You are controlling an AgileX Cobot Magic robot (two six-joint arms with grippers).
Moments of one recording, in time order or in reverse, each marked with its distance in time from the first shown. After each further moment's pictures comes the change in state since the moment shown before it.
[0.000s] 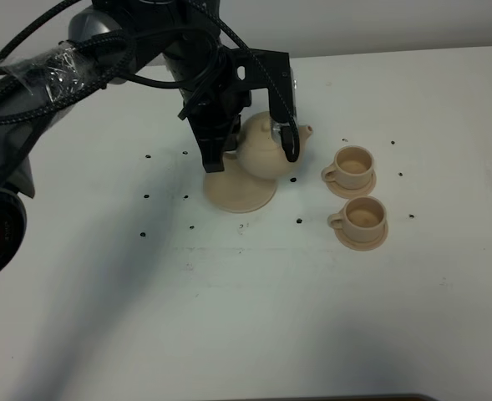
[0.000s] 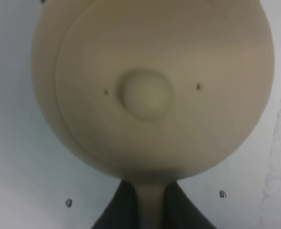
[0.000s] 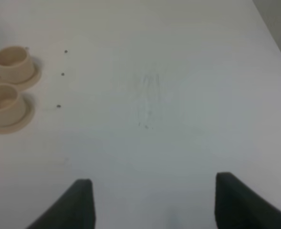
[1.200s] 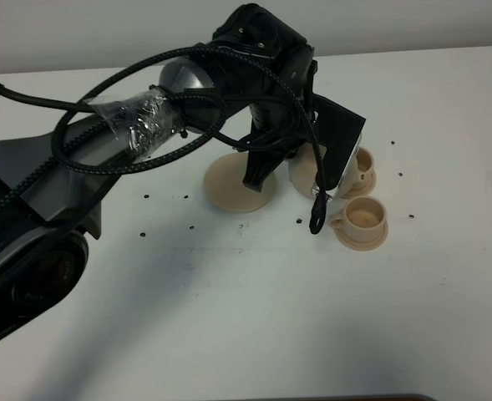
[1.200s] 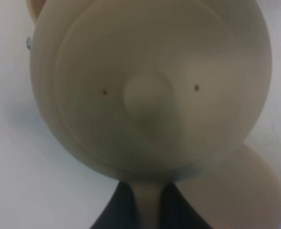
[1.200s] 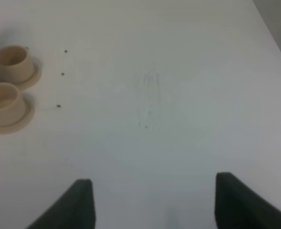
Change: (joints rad) left arm -0.190 0.068 0.001 0.208 -0.201 0.215; right arm 0.000 0.000 0.000 0.000 0.000 0.000
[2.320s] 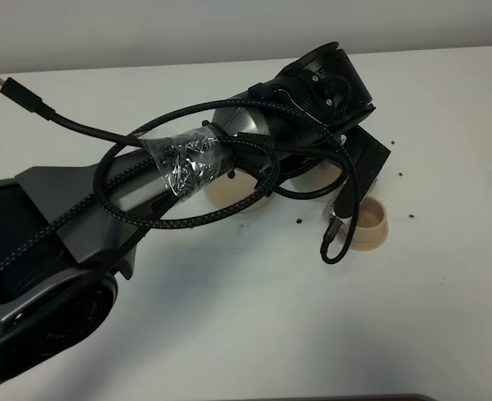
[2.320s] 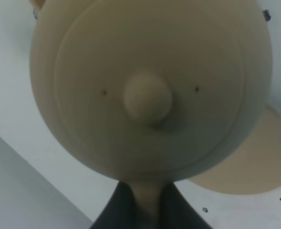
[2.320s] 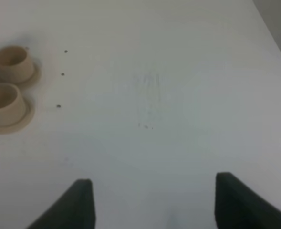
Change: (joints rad) left arm -0.143 0.016 0.001 0.350 0.063 -0.163; right arm 0.000 0.000 0.000 0.000 0.000 0.000
